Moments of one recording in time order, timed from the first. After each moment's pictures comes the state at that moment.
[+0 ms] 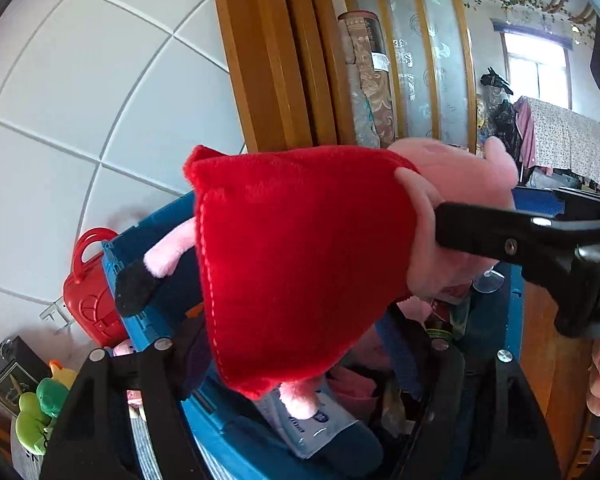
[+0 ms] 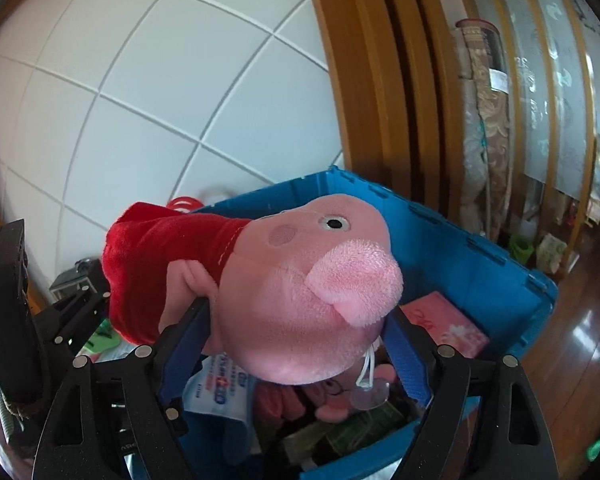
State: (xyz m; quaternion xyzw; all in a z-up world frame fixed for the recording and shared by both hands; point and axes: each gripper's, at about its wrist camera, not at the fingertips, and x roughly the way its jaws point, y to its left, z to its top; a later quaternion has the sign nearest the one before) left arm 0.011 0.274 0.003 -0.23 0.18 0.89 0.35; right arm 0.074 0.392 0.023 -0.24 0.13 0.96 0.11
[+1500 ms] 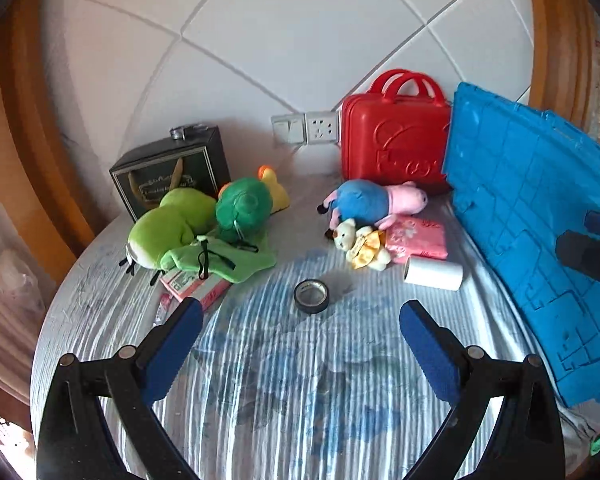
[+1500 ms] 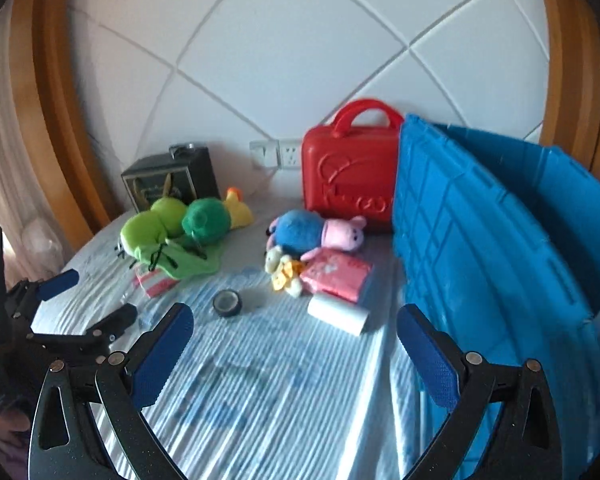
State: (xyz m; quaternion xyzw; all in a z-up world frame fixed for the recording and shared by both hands) left arm -0.112 -0.123 -0.121 -0.37 0.04 0.93 0.02; right arm -0.109 0.082 -0.085 -0.37 0.00 0.92 -0.09
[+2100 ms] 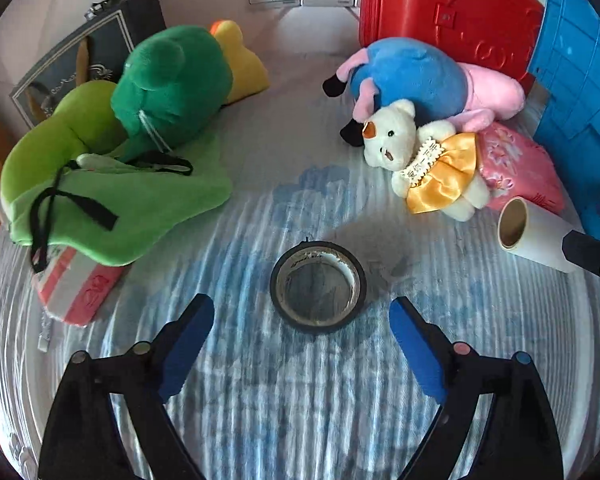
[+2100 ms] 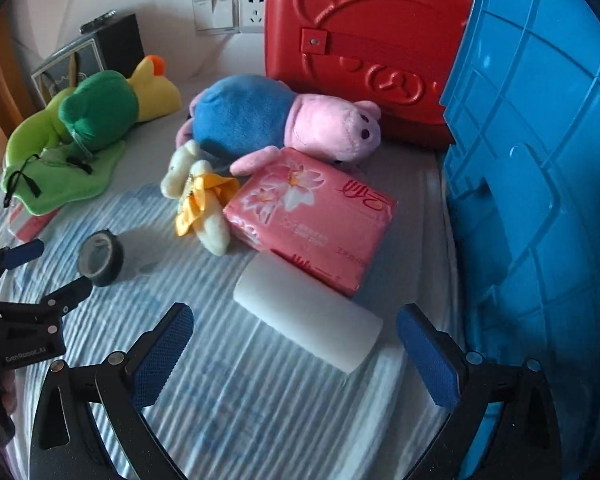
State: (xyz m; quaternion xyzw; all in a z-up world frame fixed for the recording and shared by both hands) left arm -0.282 -0.116 -0.308 -0.51 0.04 0.86 0.03; right arm -0.285 0.098 -0.263 -0.51 -0.06 0.86 -0.05
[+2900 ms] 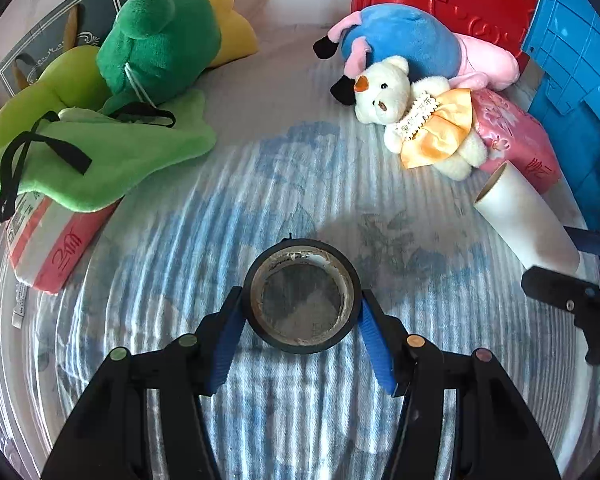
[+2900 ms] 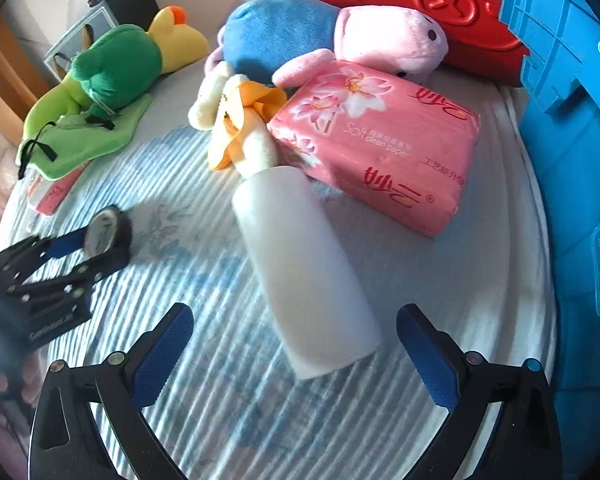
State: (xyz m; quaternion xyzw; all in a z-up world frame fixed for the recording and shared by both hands) left arm -0.254 -0.113 -0.330 -0.53 0.02 0.84 0.06; right arm -0.286 0.094 -0.302 -0.57 0.00 0.82 -0.11
